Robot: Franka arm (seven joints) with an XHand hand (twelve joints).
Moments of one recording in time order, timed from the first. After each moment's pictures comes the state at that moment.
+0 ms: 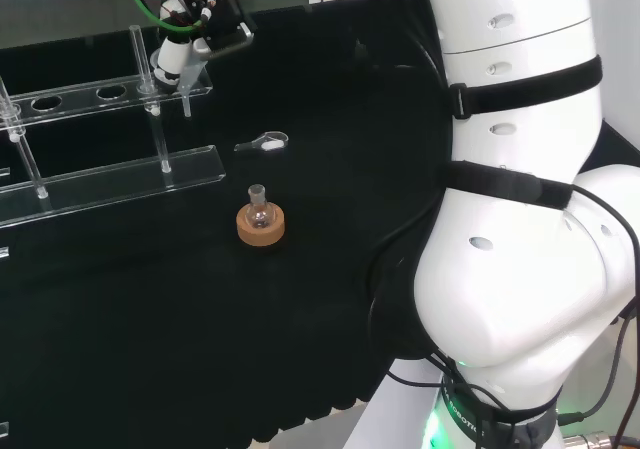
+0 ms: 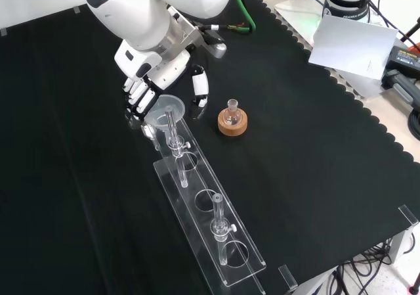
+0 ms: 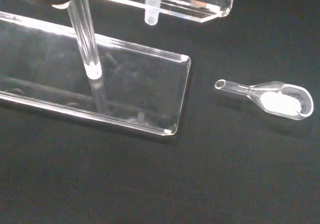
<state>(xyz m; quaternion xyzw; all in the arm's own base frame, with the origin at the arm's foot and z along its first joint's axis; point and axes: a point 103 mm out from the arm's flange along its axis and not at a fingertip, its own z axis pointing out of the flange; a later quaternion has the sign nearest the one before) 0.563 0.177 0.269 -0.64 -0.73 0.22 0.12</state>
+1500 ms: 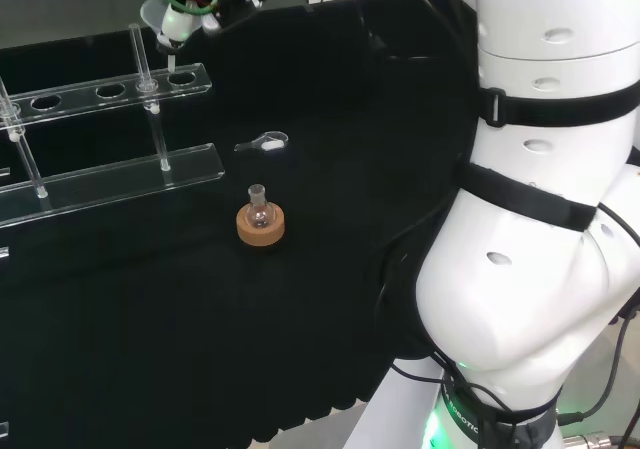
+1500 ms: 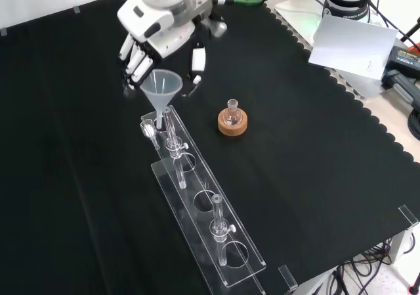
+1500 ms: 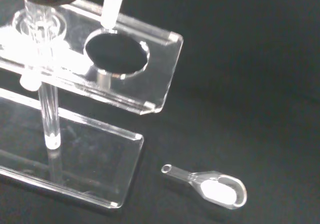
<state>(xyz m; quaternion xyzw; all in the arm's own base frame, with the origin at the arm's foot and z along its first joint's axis) 0.561 0.165 0.332 -0.63 -0.76 0.17 -0.01</state>
